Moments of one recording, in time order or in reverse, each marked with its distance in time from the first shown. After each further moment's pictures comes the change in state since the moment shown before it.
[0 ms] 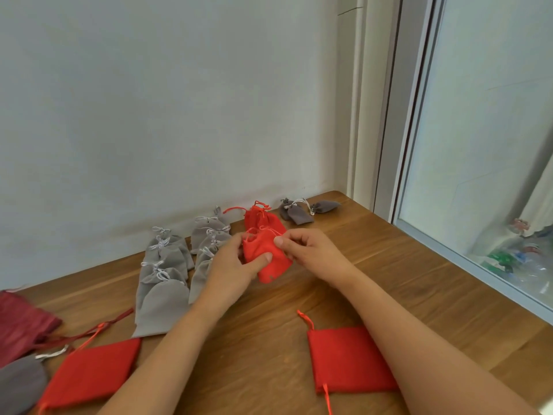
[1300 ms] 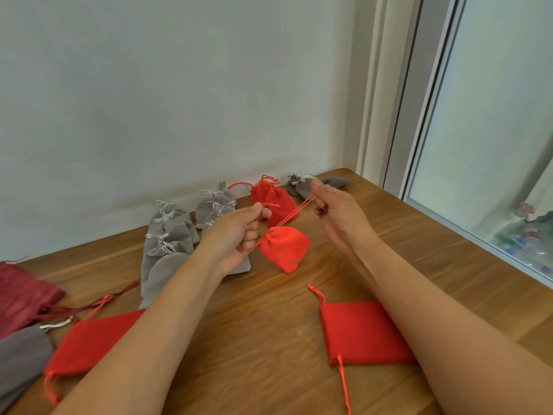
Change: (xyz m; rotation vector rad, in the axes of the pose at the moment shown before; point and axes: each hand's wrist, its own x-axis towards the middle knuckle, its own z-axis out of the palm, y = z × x) left_hand 0.013 0.018 -0.015 -0.541 -0.160 -0.385; right_hand 0.018 0.001 -0.003 0.479 0.377 0.077
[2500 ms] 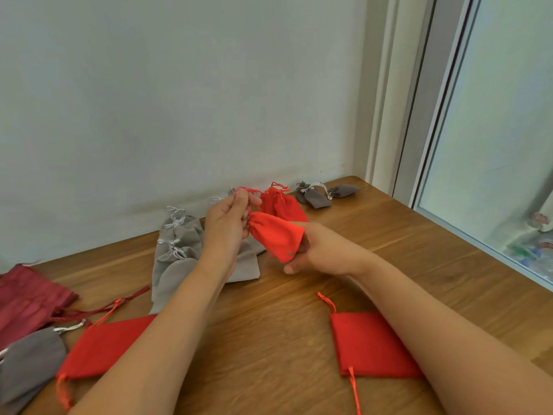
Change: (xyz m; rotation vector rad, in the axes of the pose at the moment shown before) left_hand 0.003 0.004 -0.006 0.057 0.269 0.444; right_hand -0.024 0.008 0.012 -0.584 -0.669 0.078
